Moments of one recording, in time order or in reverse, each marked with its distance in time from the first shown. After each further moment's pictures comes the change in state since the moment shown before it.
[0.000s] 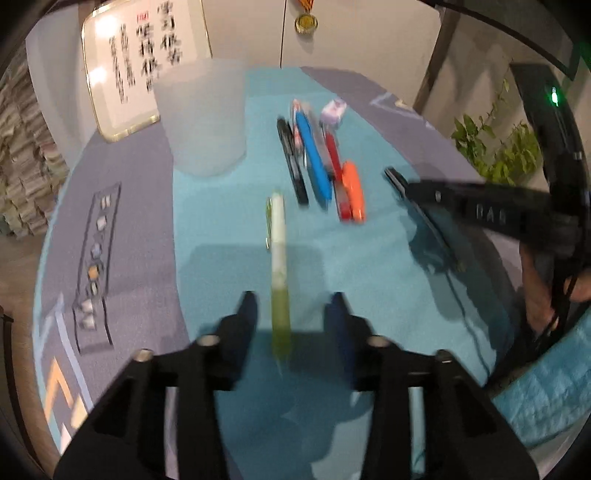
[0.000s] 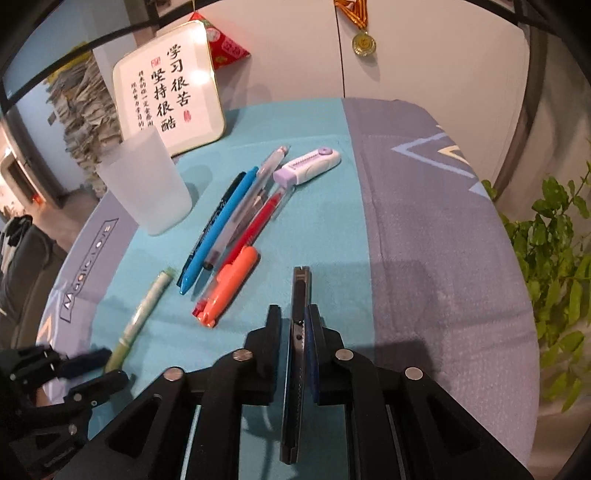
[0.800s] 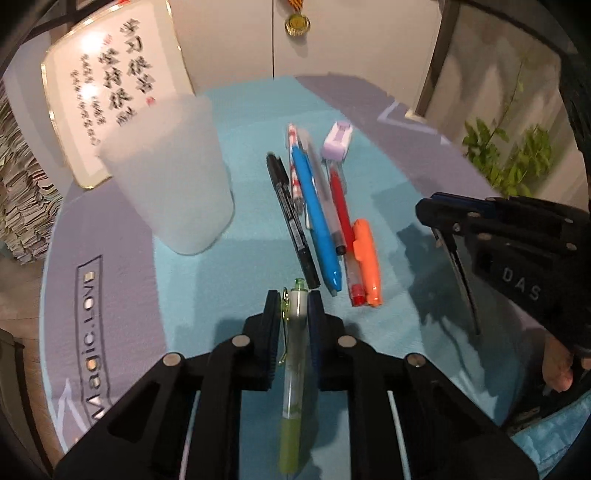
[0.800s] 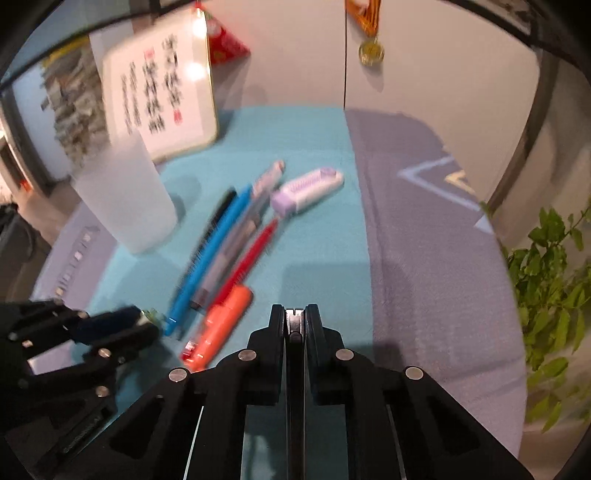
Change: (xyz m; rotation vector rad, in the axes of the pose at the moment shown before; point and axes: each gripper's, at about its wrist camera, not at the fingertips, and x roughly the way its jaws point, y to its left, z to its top) left arm 0.021 0.001 0.052 0.041 0.007 0.000; right arm -0.002 0.016 0.023 -0.041 -0.056 -0.065
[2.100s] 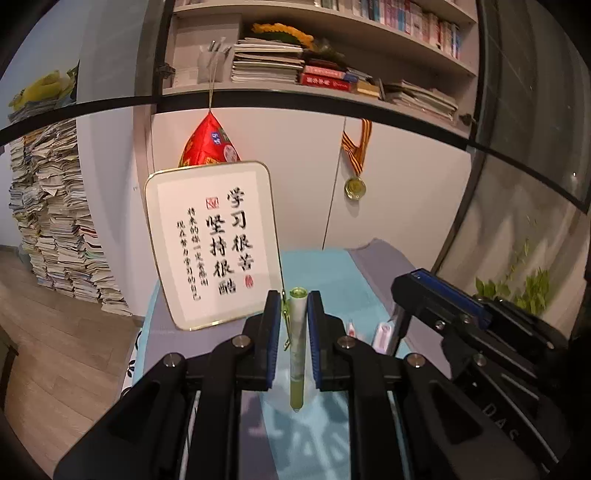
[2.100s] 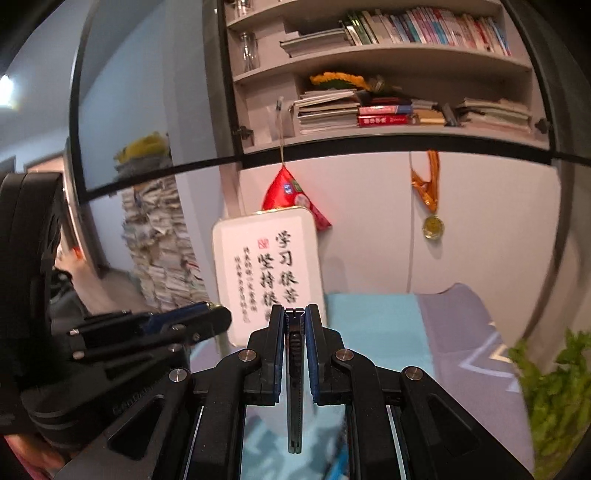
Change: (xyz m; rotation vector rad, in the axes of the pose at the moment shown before) left arm -0.123 0.080 0.088 -0.172 -0.449 0.062; right arm -0.091 0.087 0.101 -0.029 -0.502 0.210
